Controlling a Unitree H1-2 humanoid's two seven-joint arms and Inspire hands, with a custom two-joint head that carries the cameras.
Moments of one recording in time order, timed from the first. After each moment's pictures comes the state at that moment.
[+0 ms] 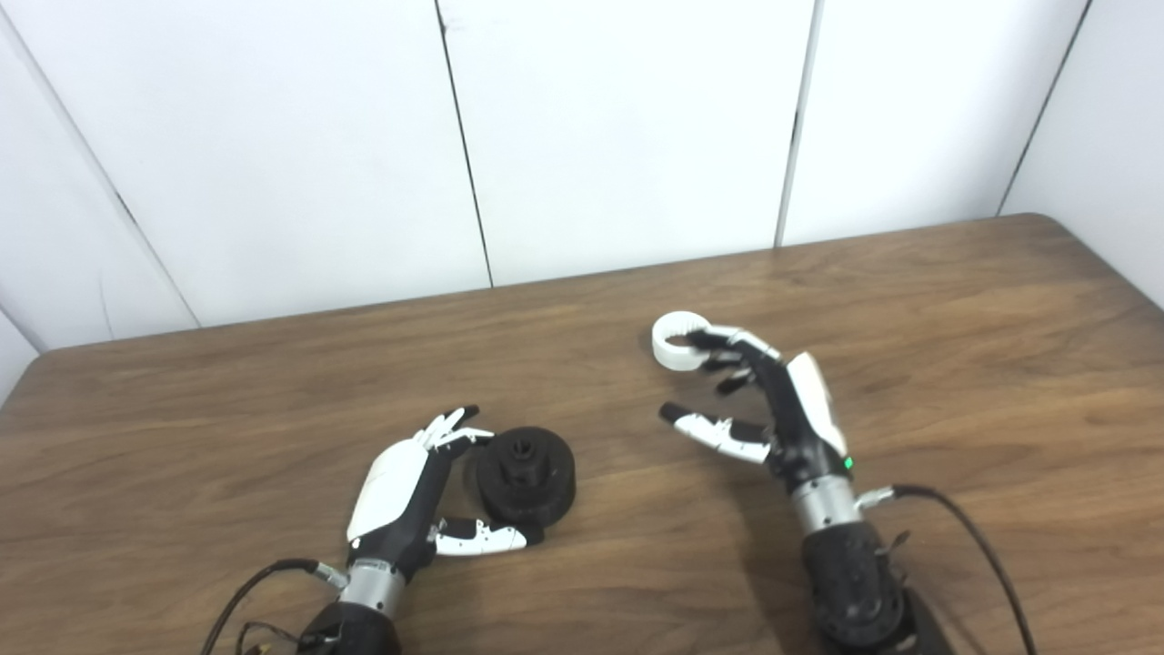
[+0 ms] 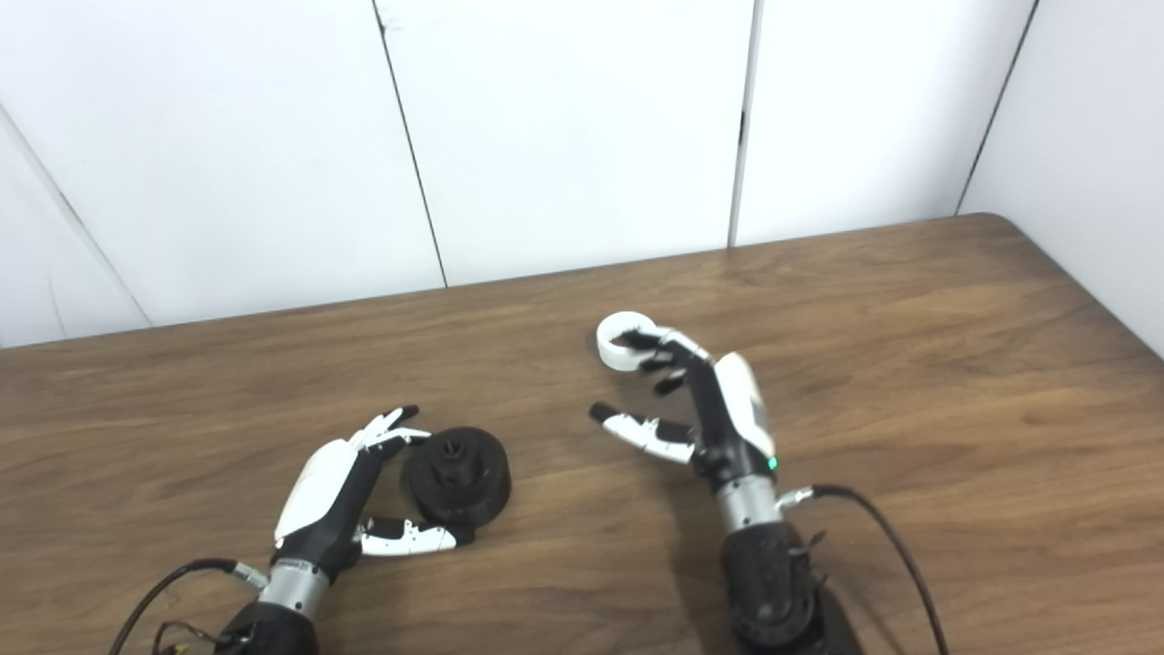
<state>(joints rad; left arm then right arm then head) -0.17 0.20 -0.29 0.07 0.62 0.02 0.03 -0.17 -0.11 0.05 -0.03 -0.52 -0.02 -0.20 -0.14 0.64</state>
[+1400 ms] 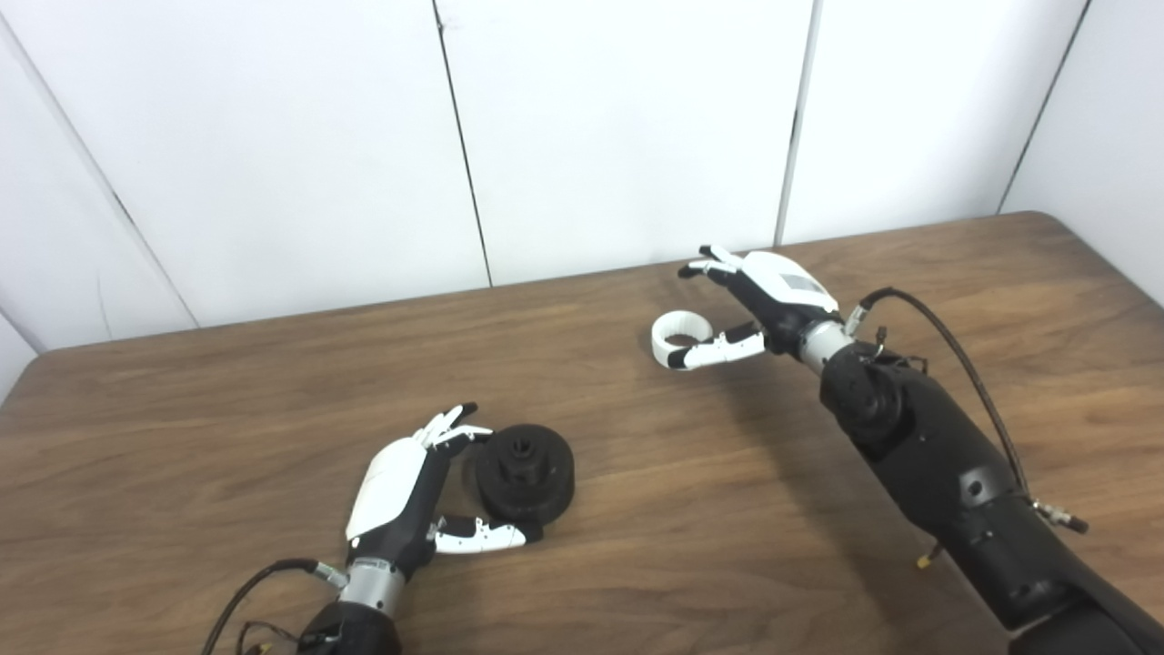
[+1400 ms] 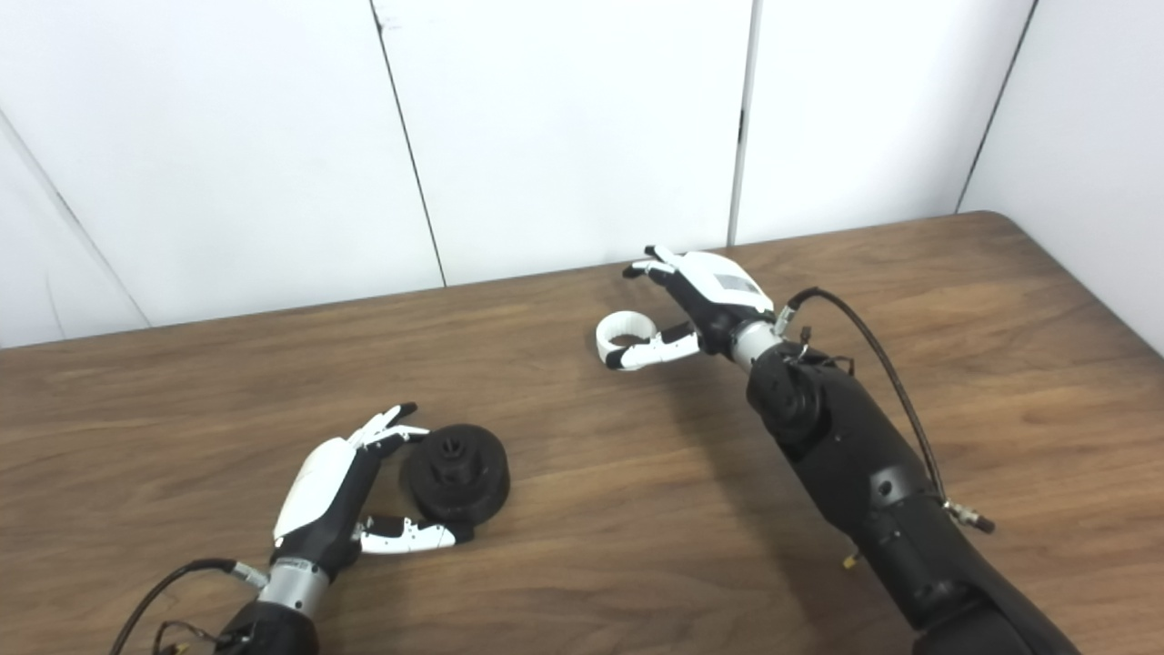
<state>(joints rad) -0.17 0.20 -0.28 0.06 0.62 0.02 0.04 -0.59 -0.38 0.27 0.37 -0.65 0.07 0.11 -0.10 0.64</state>
